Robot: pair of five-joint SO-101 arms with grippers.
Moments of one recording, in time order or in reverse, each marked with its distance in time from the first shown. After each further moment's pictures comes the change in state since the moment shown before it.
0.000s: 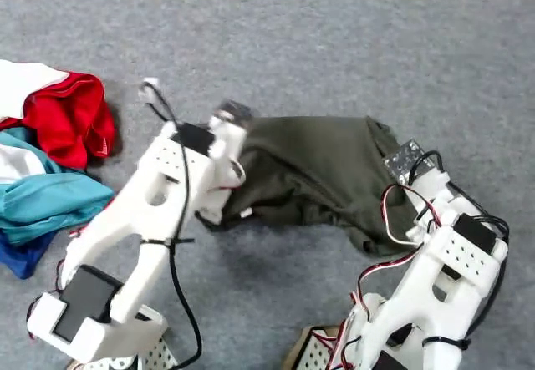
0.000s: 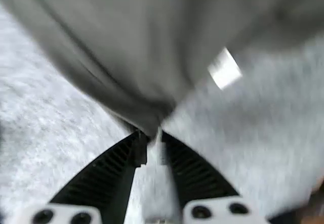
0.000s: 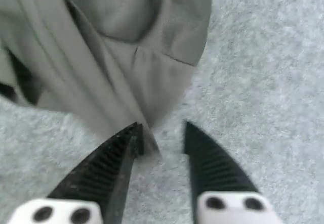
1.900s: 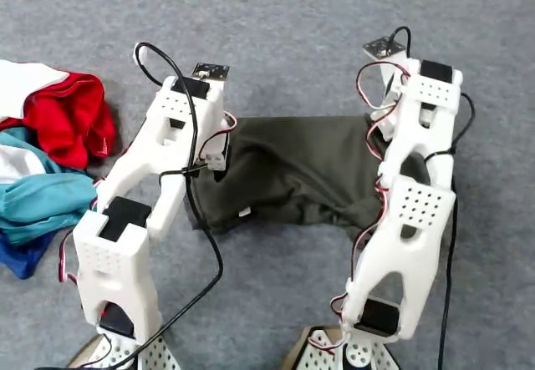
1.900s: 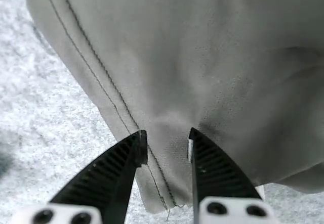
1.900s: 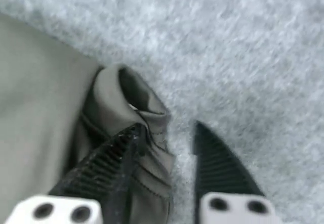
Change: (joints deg) left arm -10.7 30.3 -30.6 -1.7 11.2; right arm -21.9 99.0 -111.8 28.6 -30.0
